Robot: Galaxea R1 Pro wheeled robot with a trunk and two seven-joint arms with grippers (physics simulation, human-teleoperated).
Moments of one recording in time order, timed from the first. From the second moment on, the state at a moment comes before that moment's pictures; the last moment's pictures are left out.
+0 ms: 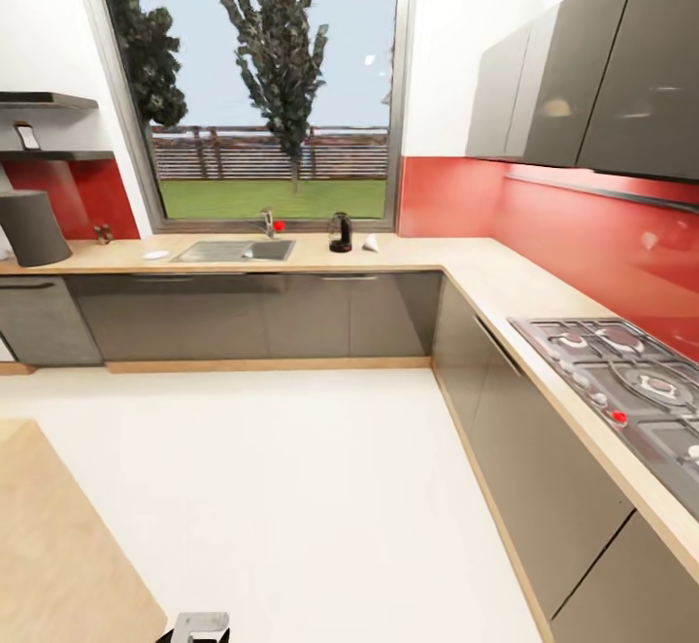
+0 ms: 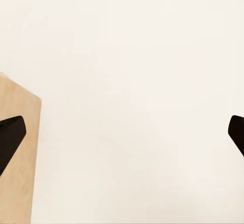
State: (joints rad) left arm -0.25 0.06 0.00 -0.39 0.01 -0.17 -0.01; right arm -0.02 -0.02 0.00 -0.52 0.01 -0.38 0.00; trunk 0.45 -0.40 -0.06
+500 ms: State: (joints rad) left arm -0.25 0.06 0.00 -0.39 0.01 -0.17 -0.01; right arm -0.02 -0.02 0.00 -0.52 0.01 -0.38 0.00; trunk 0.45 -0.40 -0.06
